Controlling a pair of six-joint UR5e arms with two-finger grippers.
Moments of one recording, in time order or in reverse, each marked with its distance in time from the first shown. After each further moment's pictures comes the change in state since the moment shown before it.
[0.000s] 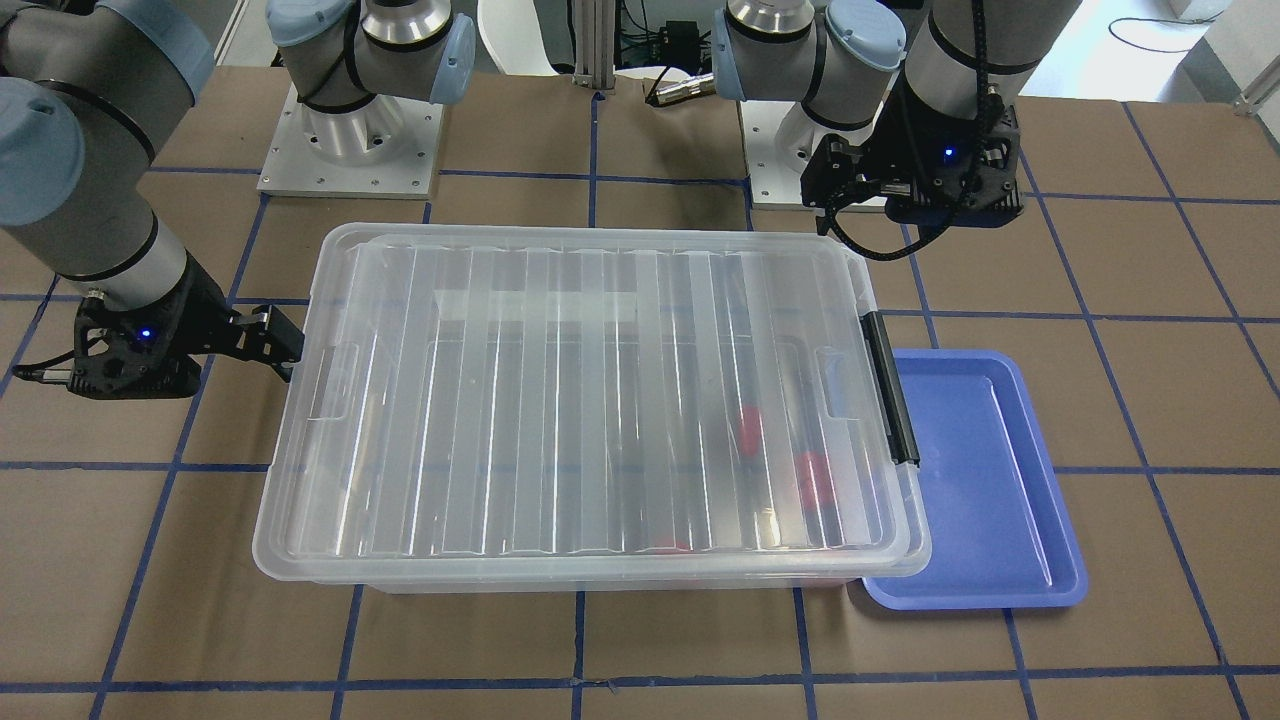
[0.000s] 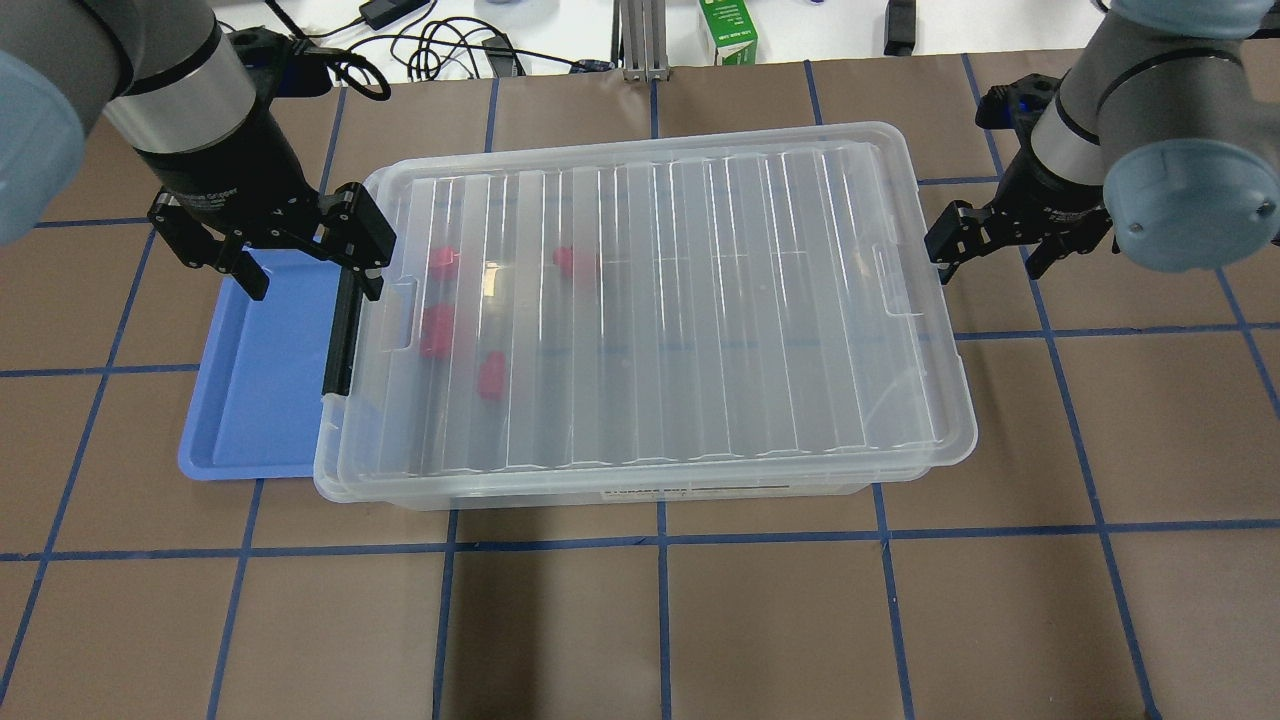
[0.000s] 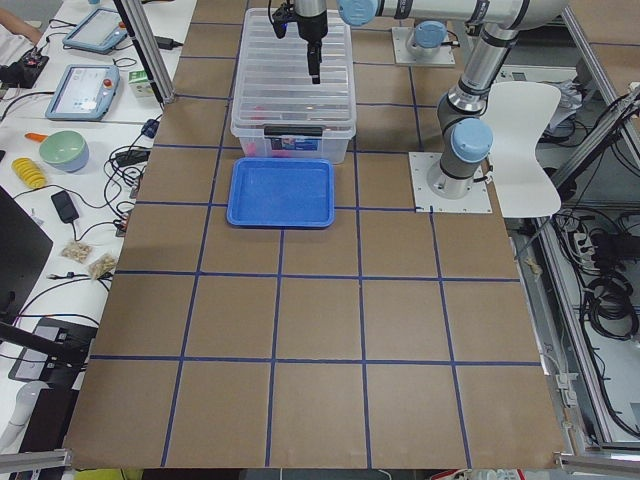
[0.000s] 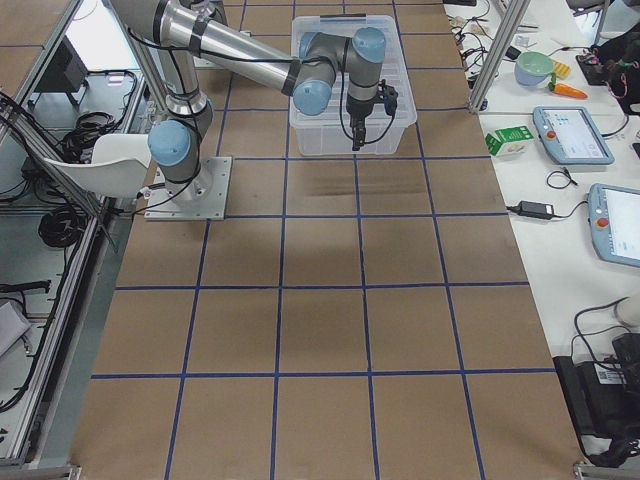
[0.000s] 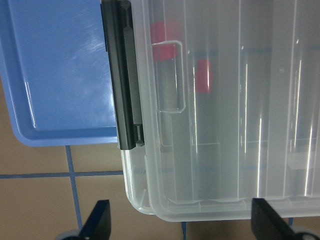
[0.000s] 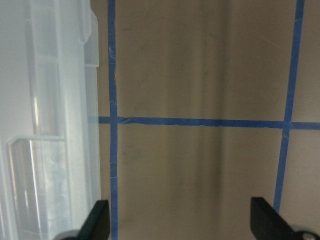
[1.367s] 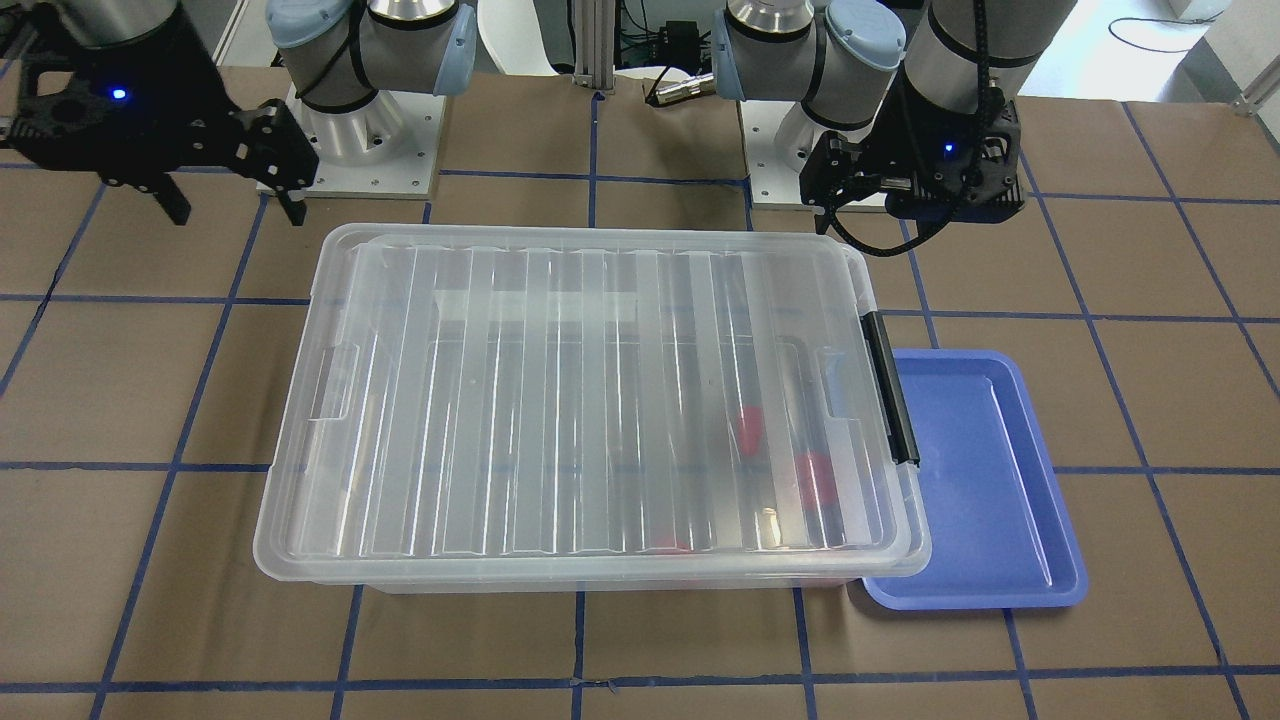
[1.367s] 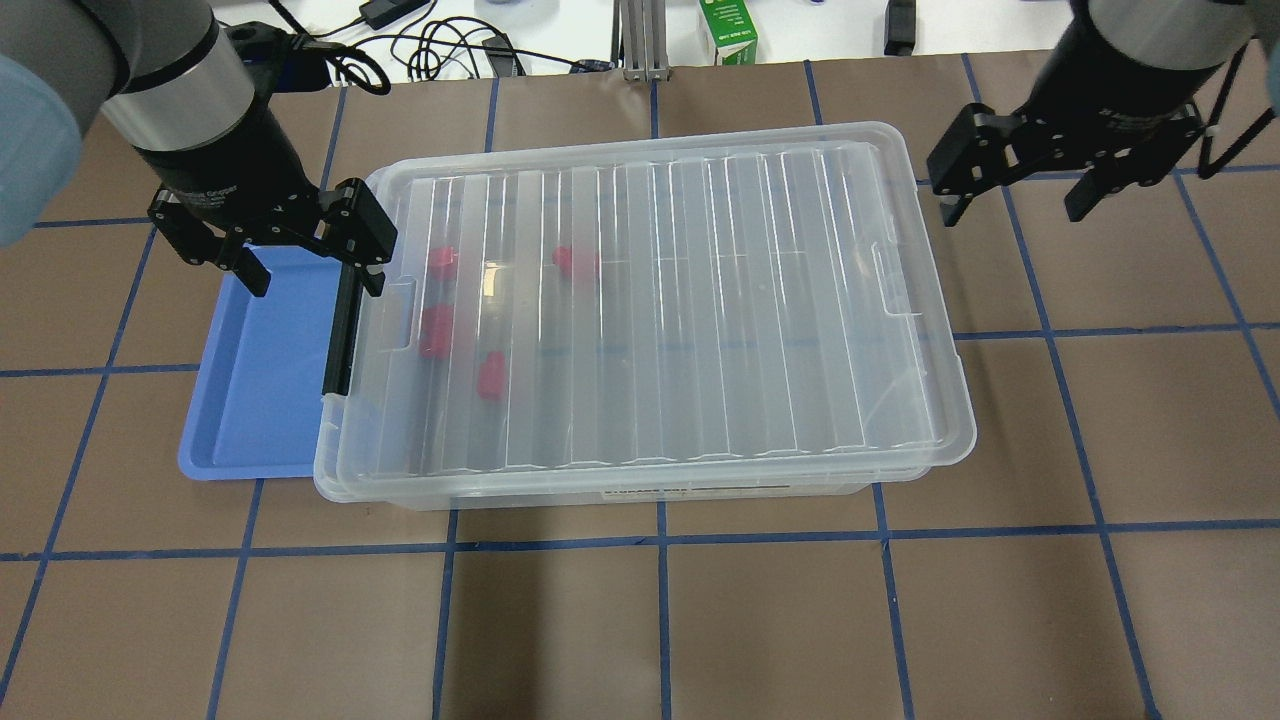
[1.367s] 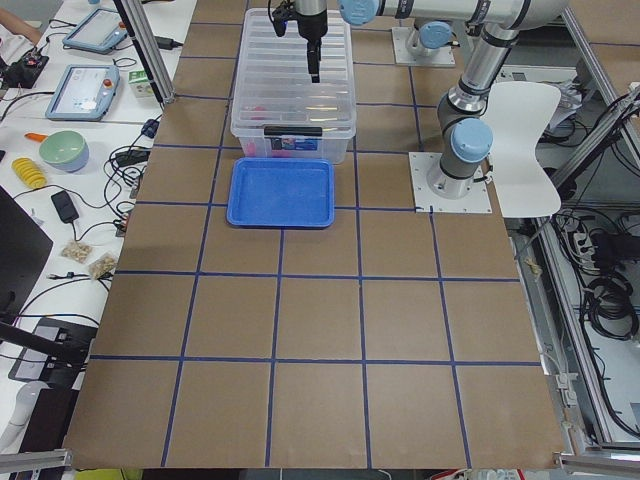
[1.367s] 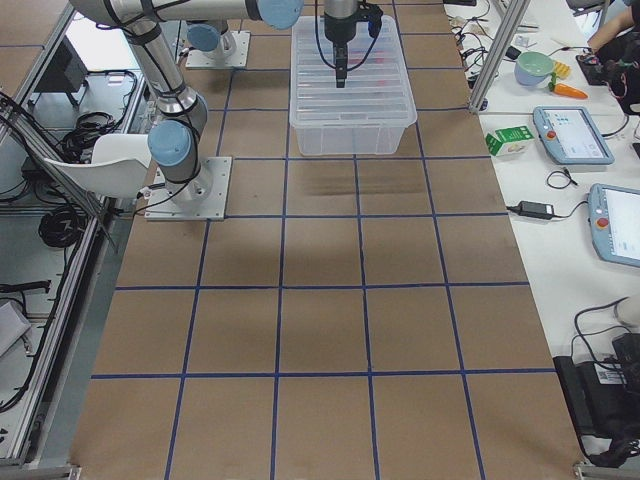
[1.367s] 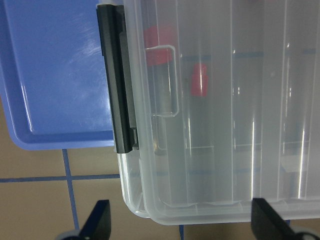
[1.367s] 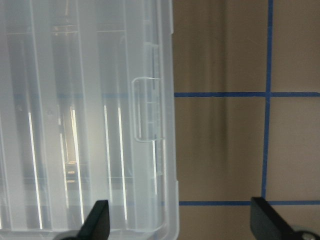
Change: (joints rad) left arm -0.004 0.006 0.003 0.007 -0.008 -0.003; right arm 0.159 -0.202 -0.216 0.346 -0.012 0.194
